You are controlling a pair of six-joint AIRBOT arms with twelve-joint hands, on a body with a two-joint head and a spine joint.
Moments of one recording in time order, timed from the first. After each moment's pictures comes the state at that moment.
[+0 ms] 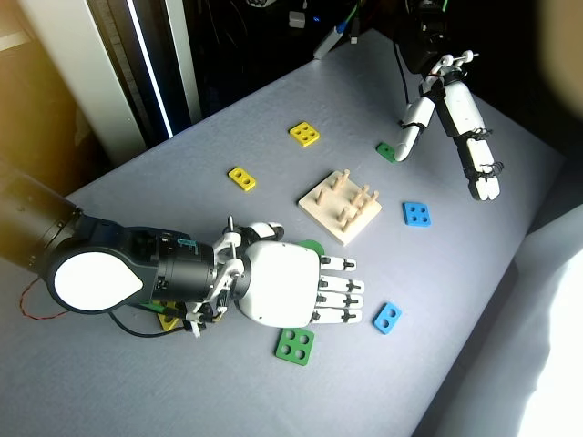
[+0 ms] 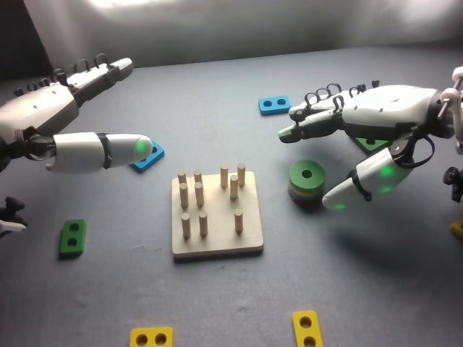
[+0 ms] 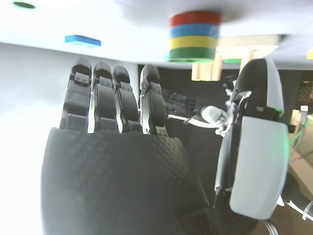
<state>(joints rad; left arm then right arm) 0.96 -1.06 1.30 -0.33 -0.78 0.56 -0.69 -1.28 1.54 -0.75 0.44 0.07</state>
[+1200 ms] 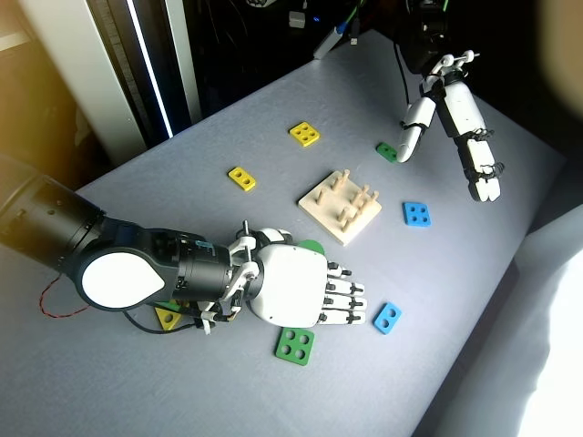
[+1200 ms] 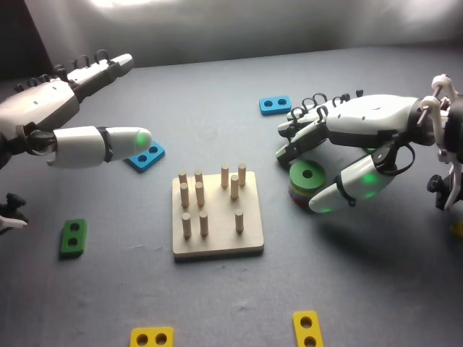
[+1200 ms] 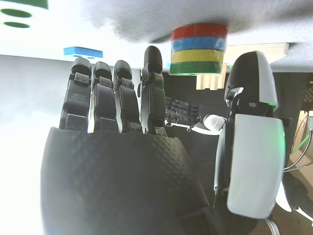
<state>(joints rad) 0.95 -1.06 1.30 -0.32 -0.78 0.56 -0.69 -1.32 1.56 -0.75 0.43 0.09</state>
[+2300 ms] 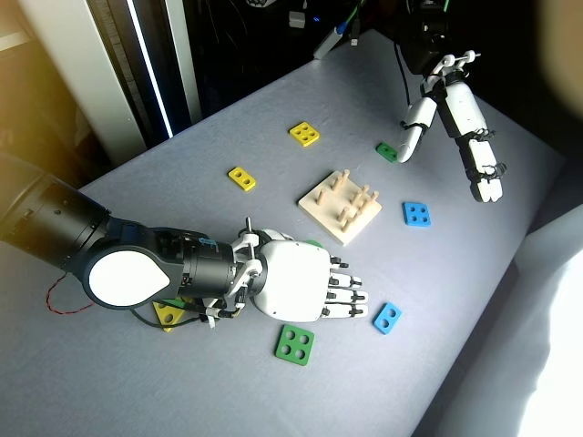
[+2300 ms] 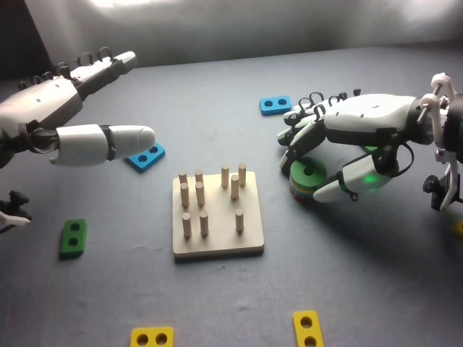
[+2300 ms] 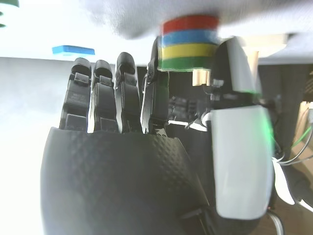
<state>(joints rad) 0.94 -1.07 1.30 -0.32 -0.78 0.56 -0.69 -1.33 1.57 -0.77 0.45 0.13</state>
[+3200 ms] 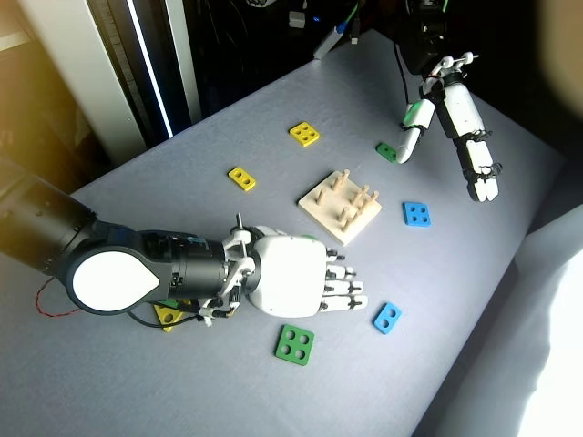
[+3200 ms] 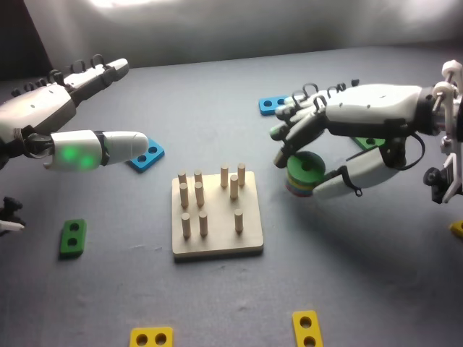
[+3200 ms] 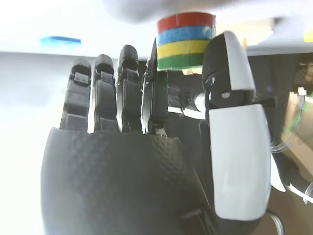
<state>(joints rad) 0.96 -1.07 1.31 -0.34 -0.77 0.55 -0.65 -1.28 1.53 -0.85 0.56 0.21</state>
